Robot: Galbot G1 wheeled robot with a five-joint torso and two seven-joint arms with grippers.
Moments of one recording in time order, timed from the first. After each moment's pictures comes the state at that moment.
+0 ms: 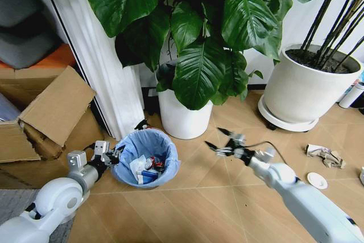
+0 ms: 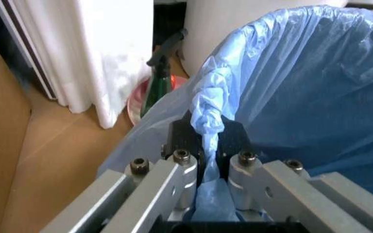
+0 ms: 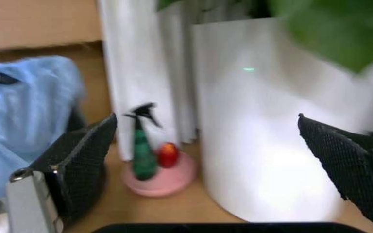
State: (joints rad) left arm 1.33 -0.71 -0.39 -2.01 -0.99 0.36 -0.20; right arm -1.04 0.90 0.22 1.40 0.75 0.34 -0.65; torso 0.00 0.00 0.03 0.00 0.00
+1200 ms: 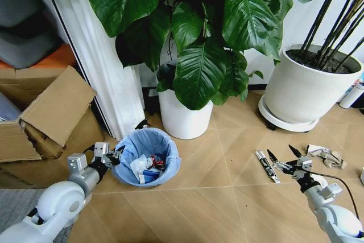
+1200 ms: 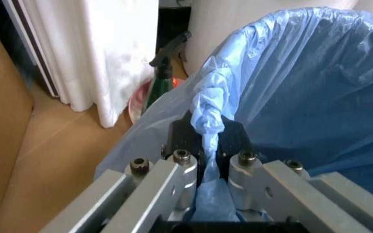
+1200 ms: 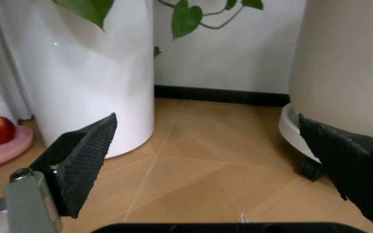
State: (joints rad) left arm 1.35 -0.77 -0.41 -2.02 -0.96 0.36 -0.21; right arm -1.39 1.06 0.77 1.40 0.58 0.37 -0.51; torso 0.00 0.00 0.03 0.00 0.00
